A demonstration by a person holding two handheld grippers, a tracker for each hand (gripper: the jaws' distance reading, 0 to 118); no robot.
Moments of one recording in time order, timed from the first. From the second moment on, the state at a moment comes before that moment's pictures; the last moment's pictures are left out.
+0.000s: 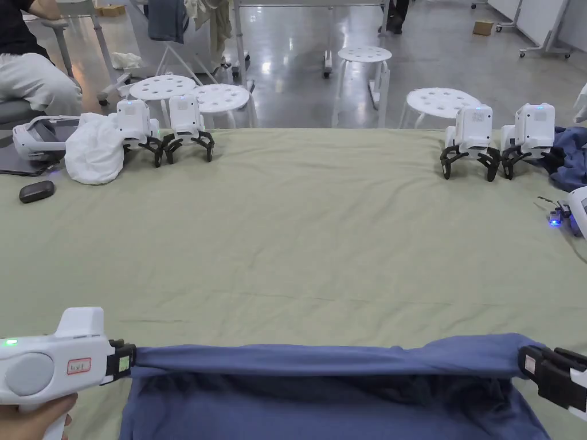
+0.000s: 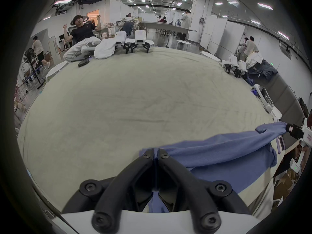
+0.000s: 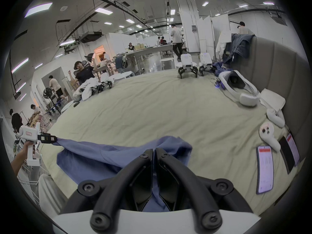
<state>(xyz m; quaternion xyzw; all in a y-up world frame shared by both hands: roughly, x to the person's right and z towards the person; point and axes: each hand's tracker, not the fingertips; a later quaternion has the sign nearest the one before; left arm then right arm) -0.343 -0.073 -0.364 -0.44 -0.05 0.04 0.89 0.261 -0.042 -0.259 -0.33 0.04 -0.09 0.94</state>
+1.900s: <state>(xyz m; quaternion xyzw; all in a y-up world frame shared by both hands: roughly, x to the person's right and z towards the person) -0.298 -0.025 -0.322 -0.29 -0.04 0.04 0.95 0.194 -0.001 -0.242 -0.17 -0.05 0.01 0.98</state>
